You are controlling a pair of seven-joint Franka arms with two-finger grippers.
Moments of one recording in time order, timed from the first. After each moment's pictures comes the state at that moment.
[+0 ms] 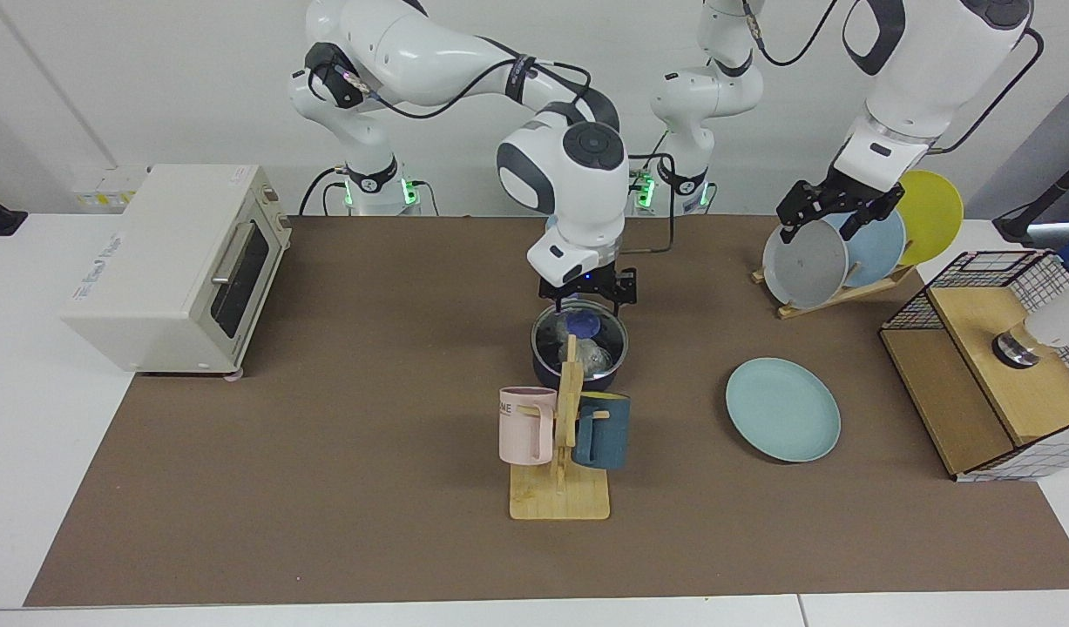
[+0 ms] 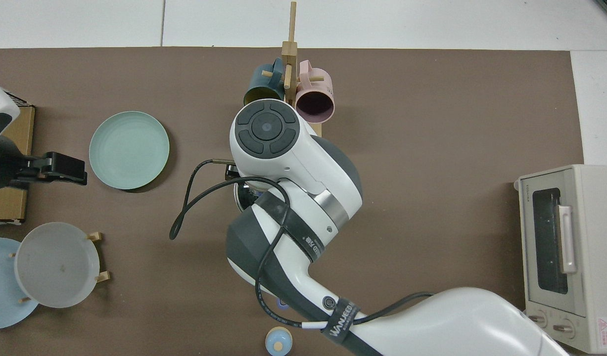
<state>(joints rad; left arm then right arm) 0.14 -0.01 -0.17 -1.59 -0.02 1.55 -0.06 0.32 0.61 0.48 -1.17 -0.20 1.77 0.91</state>
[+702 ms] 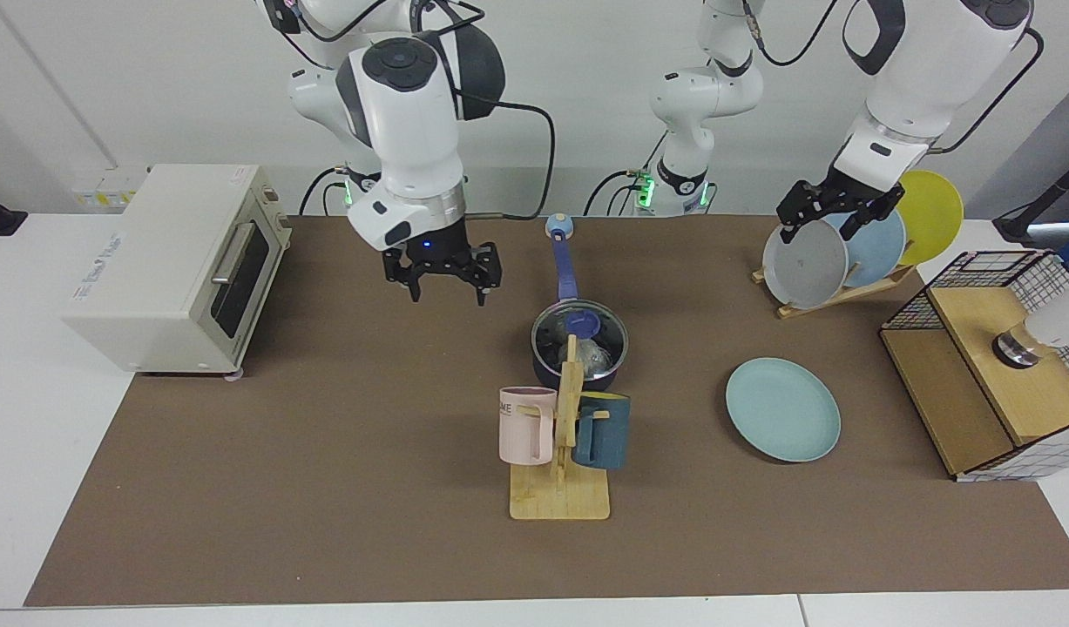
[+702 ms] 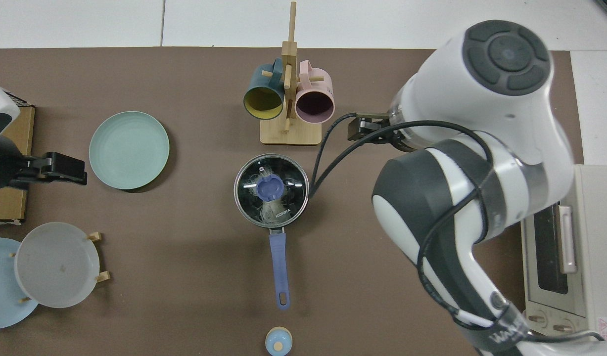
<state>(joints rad) 0.14 -0.01 -0.17 -1.59 -0.02 1.55 -0.06 0.30 0.29 0.05 -1.36 -0.02 1.70 0.49</state>
